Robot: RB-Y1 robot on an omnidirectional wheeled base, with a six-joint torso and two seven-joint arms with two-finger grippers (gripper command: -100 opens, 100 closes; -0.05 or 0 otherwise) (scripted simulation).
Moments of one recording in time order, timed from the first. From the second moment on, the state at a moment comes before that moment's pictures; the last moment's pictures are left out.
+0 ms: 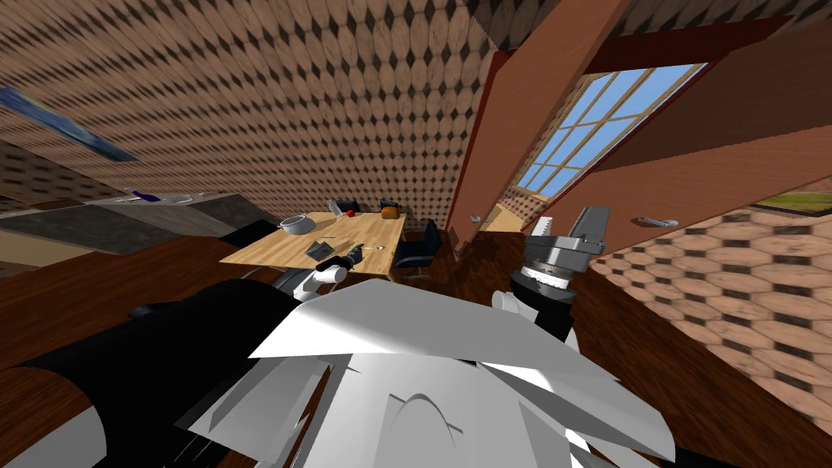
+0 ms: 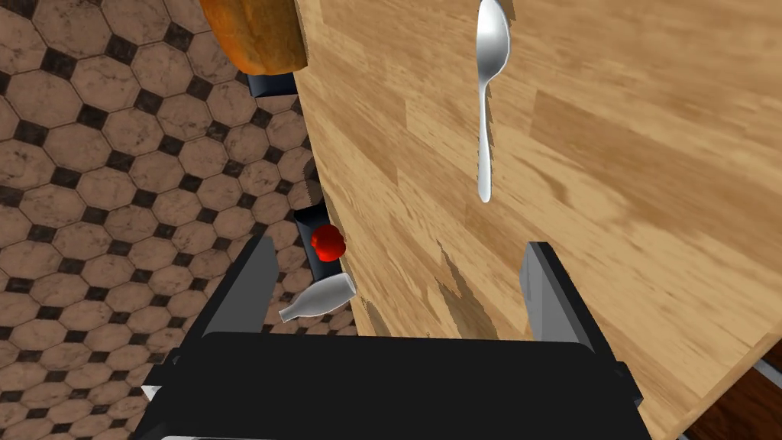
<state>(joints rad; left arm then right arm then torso) 0.50 0.58 0.24 -1.75 0.70 0.37 -0.17 0.48 0.05 -0.05 -2.38 0.09 -0.50 0.02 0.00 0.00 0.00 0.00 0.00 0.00</state>
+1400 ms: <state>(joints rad) 0.49 0.69 0.30 -1.49 0.91 0.70 -0.13 0.48 0.05 -0.05 -2.38 0.09 -0.50 0.02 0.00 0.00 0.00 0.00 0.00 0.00</state>
